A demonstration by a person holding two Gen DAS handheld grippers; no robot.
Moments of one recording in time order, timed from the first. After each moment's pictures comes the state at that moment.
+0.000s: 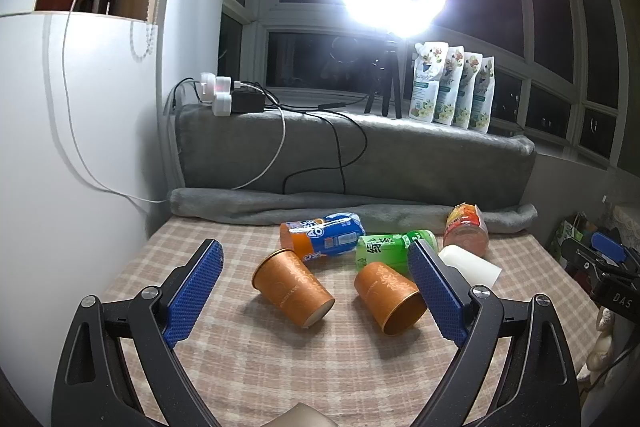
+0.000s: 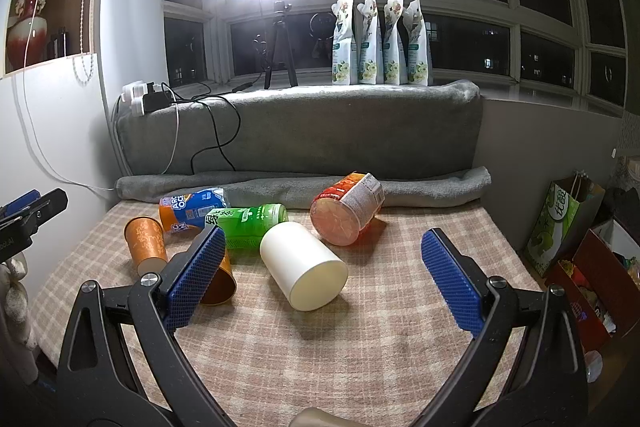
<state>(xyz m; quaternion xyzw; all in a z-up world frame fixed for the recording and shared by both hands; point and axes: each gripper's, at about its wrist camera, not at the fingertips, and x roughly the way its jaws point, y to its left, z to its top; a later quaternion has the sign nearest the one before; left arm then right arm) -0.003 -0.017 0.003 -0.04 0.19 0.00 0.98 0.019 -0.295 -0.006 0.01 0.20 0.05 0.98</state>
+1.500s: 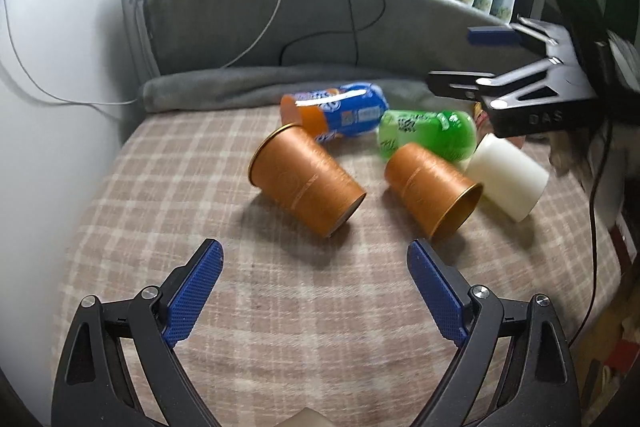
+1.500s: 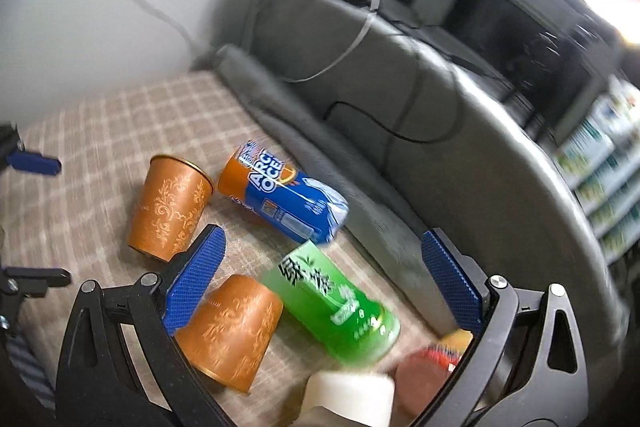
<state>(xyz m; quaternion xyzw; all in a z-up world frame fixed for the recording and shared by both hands) 0.055 0.010 -0.072 -0.02 0.39 -0.03 0.92 0.204 -0.107 -0.030 -0.34 0.29 0.32 0.83</state>
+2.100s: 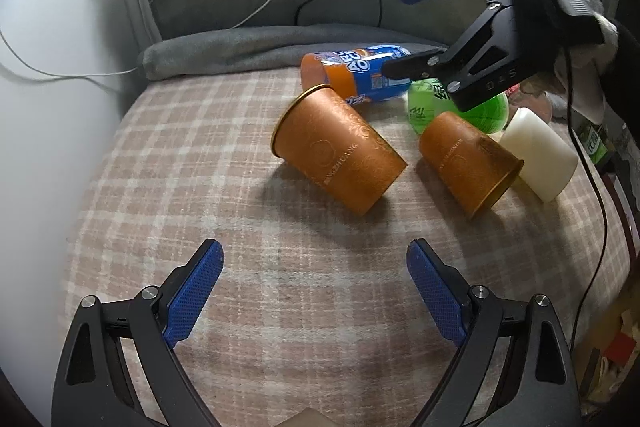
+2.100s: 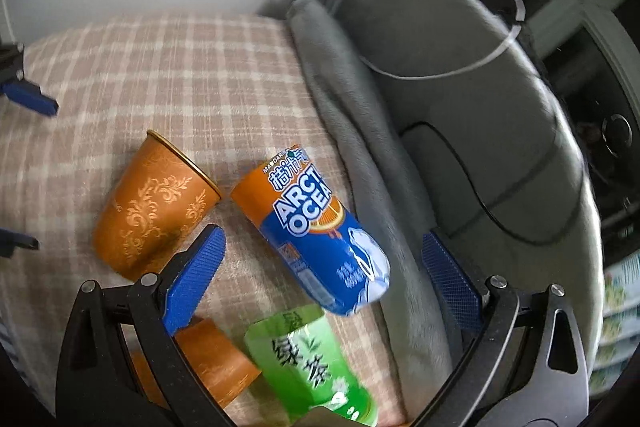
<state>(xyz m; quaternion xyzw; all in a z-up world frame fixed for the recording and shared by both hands) 0.077 0.033 -0.090 -0.02 0.45 -0.02 0.89 0.248 -0.027 -0.071 -0.48 0.30 0.41 0.72</state>
